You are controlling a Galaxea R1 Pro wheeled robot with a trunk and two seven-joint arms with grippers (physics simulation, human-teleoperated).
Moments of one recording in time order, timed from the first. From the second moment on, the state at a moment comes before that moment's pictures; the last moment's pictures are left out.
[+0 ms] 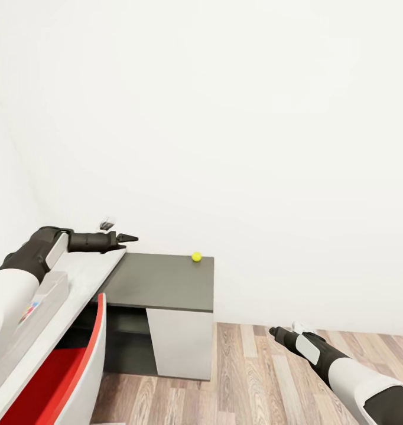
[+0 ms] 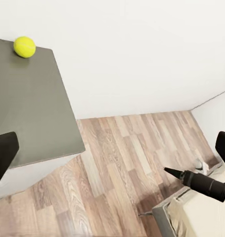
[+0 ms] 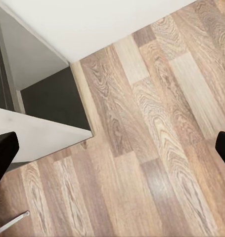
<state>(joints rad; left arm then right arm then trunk) -1.17 0.35 -0.12 -0.53 0.27 0.88 -0.96 -0.78 -0.14 0.42 -0.16 -0.93 0.19 -0.04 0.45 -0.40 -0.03</state>
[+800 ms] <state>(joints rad) -1.17 0.17 -0.12 -0.54 0.27 0.81 -0.42 -0.78 -0.14 0.42 -0.16 -0.93 0.15 -0.04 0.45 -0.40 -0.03</state>
